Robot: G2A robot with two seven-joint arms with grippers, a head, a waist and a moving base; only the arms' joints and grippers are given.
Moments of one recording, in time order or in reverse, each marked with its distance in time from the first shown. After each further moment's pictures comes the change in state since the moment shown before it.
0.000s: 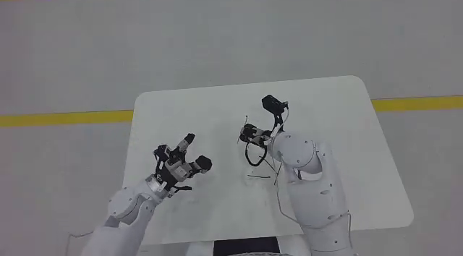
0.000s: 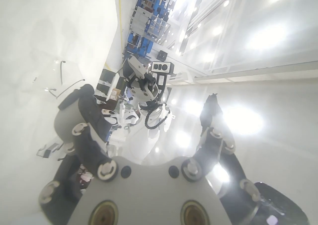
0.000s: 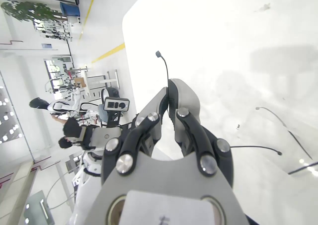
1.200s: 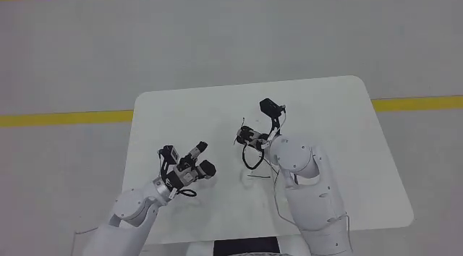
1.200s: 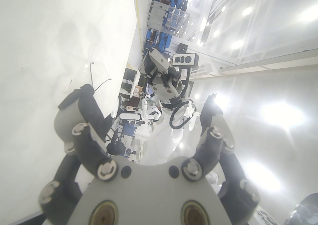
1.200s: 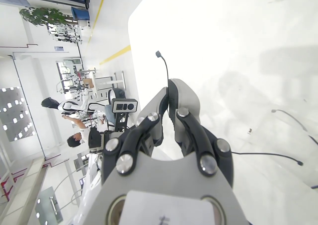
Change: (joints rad) left arm -0.015 0.016 0.045 0.003 0.233 -0.072 0.007; right arm -0.021 0.022 -0.037 0.013 0.052 0.000 -0.077
